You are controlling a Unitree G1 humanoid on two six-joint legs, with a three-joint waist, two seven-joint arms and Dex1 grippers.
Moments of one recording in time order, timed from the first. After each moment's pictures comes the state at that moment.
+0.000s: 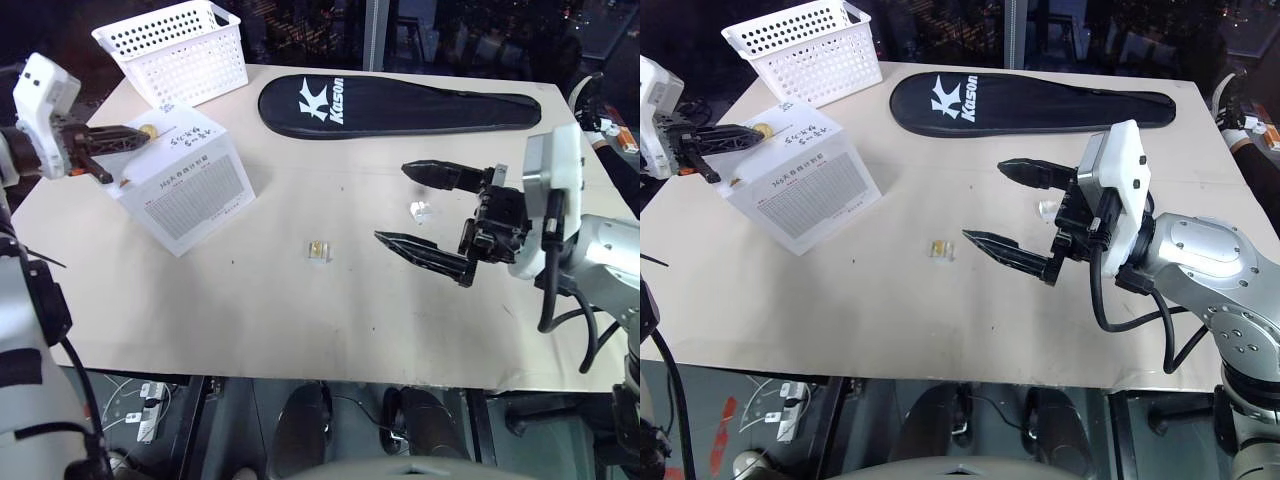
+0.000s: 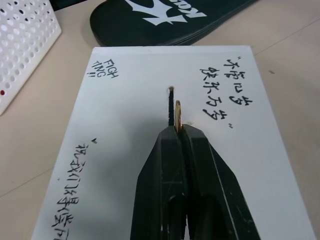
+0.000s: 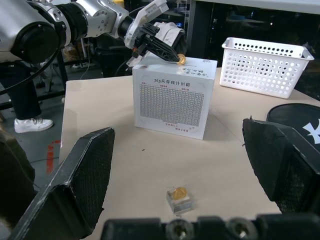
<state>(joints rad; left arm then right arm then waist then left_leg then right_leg) -1.27 1.07 0.01 1.26 -0.05 0.14 -1.33 -0.52 -0.70 -0.10 -0.78 1.01 0.83 0.48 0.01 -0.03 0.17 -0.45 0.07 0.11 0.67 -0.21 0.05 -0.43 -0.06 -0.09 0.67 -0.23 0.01</state>
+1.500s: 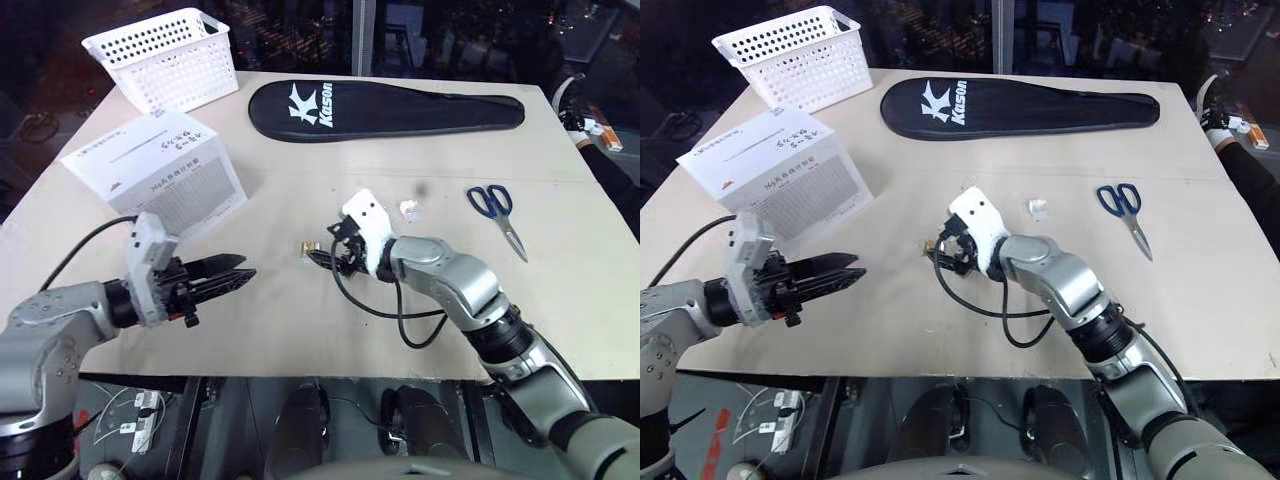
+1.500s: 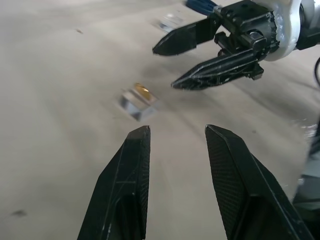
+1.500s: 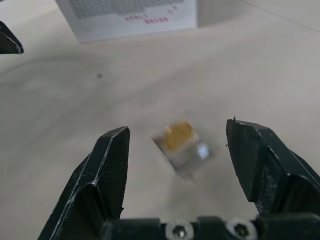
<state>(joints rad) 0.01 0.79 0.51 -0.42 -0.61 0.80 -1.11 -0.69 -0.13 0.45 -0.08 0.35 0.82 0.38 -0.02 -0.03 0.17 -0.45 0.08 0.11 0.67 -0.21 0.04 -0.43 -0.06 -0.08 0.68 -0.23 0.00</state>
